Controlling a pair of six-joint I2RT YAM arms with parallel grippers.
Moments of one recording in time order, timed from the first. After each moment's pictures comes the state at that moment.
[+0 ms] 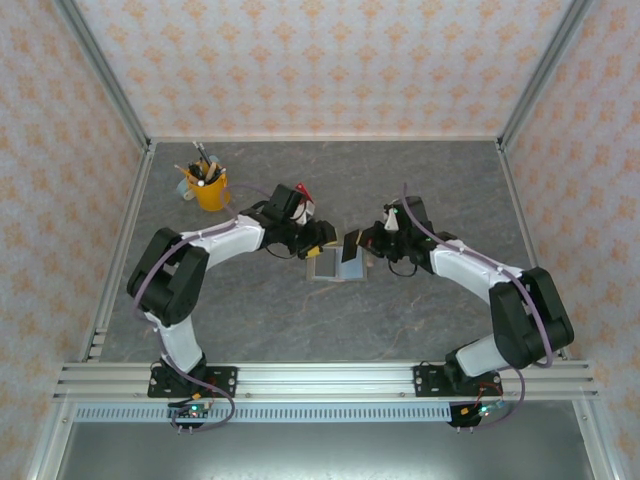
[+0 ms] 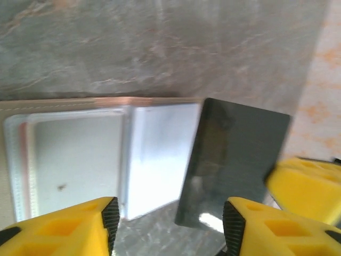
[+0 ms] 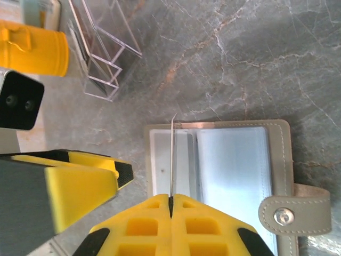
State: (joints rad) left arm -0.48 1.79 1.11 -0.22 0.58 -0.94; right arm 0.39 1.45 0.78 -0.10 -0.47 0.84
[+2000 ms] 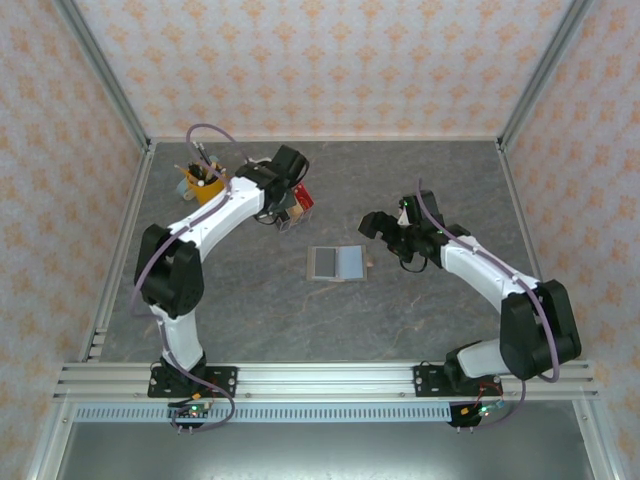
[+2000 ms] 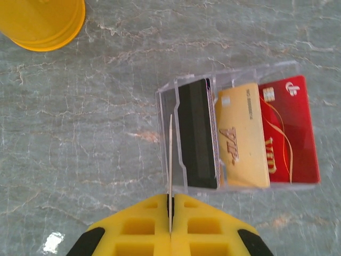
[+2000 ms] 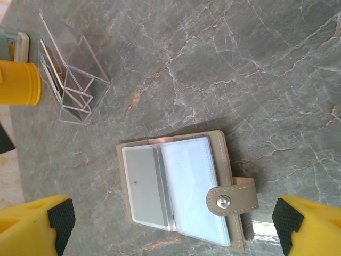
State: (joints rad) left arm -0.46 1.88 1.63 -0.93 -0.40 -0.87; right arm 0.34 1.38 0.85 -0.33 -0.34 0.80
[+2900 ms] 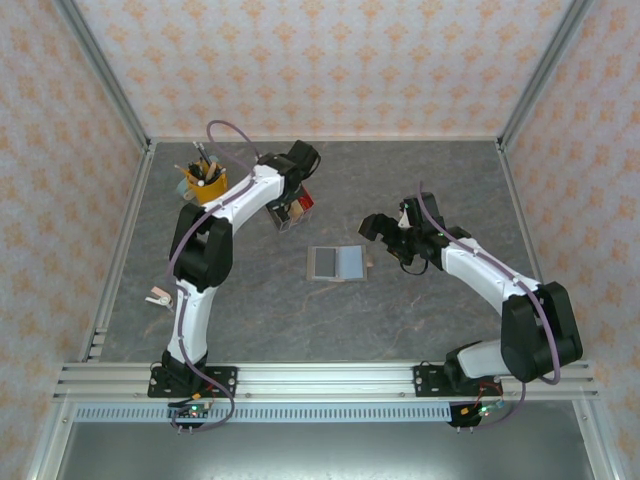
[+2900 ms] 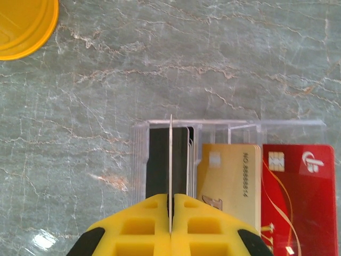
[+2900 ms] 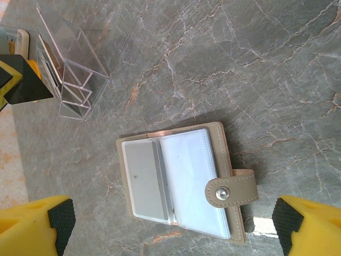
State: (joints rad) left arm -0.43 2.16 1.87 -0.97 -0.44 -0.96; right arm 0.34 1.37 0.83 -0.33 -0.35 0.81
